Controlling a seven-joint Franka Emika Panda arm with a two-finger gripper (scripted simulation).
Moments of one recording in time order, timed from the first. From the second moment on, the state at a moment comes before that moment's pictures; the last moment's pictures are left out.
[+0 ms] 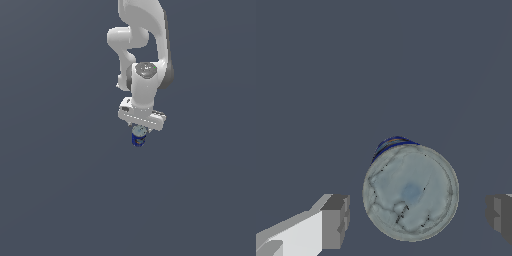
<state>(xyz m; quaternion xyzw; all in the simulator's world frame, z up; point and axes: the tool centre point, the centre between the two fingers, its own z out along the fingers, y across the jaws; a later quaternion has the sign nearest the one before) -0.084 0.055 0.124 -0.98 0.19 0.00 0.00</state>
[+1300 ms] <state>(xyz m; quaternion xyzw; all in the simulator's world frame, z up) -0.085 0.057 0.075 -0.98 0.19 0.00 0.00</state>
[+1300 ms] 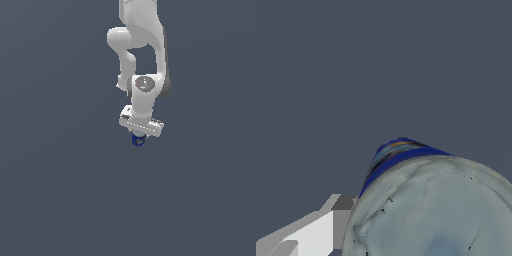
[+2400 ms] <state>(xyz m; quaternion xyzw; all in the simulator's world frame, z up) -0.094 0.036 0.132 -0.98 0.19 0.00 0.00</state>
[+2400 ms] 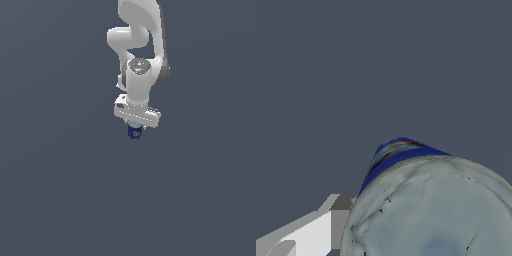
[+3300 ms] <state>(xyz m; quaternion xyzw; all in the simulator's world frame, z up) -0.115 -0.029 0.308 -0.98 0.19 0.00 0.00</state>
